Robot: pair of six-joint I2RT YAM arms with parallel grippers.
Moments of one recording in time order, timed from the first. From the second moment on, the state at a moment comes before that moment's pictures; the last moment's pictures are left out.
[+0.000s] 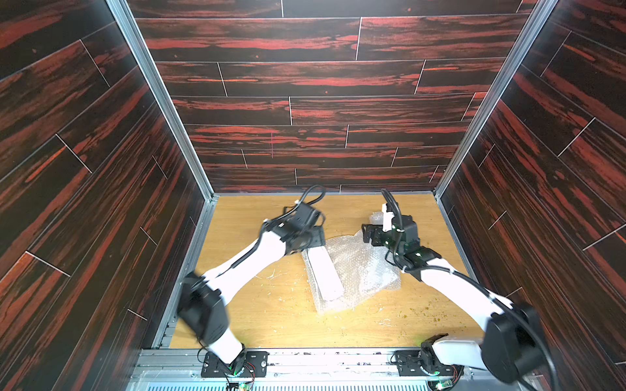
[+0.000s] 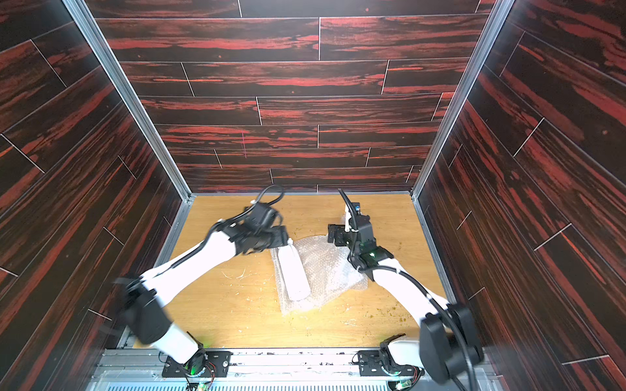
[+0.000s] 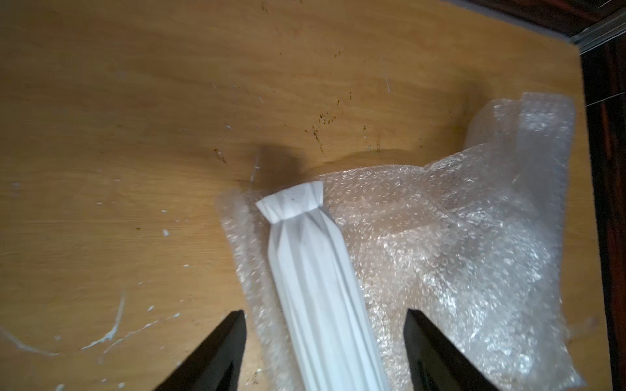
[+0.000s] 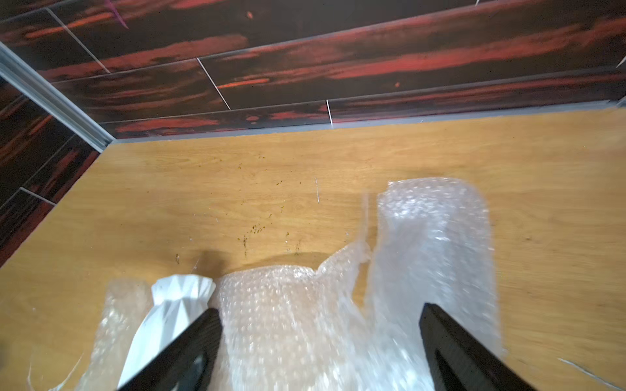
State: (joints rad) left arm -0.63 1.71 1.49 -0.75 -0.08 -0.71; right arm 0.43 1.26 0.84 -0.02 0.10 0.27
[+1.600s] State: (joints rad) left arm -0.58 2.21 1.78 -0.89 -0.10 -0.82; right arm 0.43 0.90 0.51 -0.01 -0.08 0.30
